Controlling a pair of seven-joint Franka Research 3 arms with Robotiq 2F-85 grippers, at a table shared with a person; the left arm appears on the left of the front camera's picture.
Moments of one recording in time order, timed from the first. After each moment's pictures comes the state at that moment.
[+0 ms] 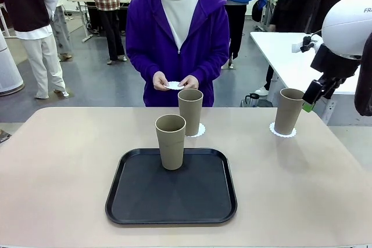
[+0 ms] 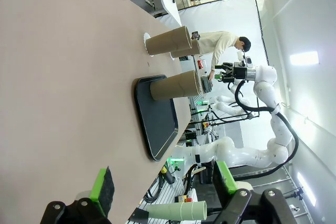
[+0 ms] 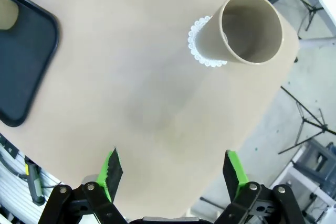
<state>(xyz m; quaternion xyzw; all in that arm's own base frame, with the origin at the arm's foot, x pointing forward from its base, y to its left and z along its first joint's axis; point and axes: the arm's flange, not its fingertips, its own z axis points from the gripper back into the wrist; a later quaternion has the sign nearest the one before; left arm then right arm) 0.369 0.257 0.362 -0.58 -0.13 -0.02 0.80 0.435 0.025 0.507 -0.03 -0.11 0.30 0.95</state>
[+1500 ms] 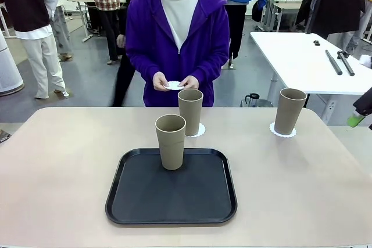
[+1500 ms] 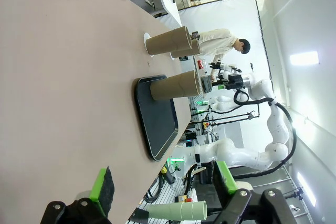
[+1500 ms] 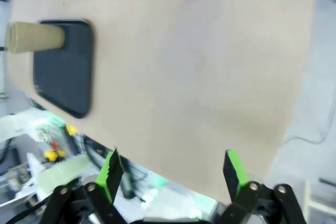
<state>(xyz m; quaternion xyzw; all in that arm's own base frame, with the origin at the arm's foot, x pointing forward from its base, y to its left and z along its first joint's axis) 0.369 0.257 0.362 -0.58 -0.13 -0.02 0.80 0.381 -0.126 0.481 0.23 -0.06 0.09 0.97</state>
